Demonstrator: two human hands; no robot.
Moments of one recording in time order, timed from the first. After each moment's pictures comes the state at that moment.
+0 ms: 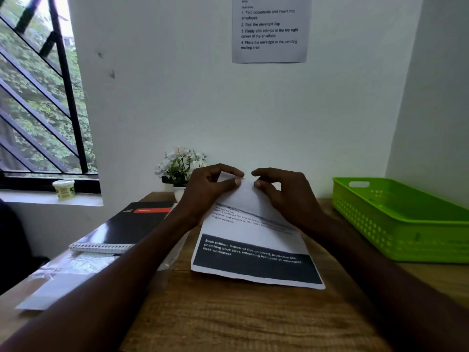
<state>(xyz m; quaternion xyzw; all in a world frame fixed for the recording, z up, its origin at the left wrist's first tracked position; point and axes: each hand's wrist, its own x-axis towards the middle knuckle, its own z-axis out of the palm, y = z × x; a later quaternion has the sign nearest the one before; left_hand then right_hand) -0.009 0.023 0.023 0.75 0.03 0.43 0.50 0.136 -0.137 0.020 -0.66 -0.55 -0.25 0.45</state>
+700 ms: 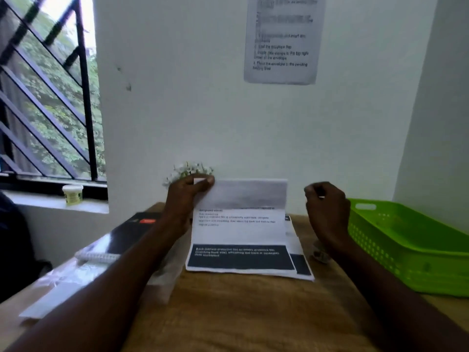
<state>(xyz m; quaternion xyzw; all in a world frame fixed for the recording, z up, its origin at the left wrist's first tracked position) -0.019 0.067 0.023 0.58 0.14 0.49 0.63 0.168 -0.152 0.023 -0.71 -0.27 -0.24 0.60</state>
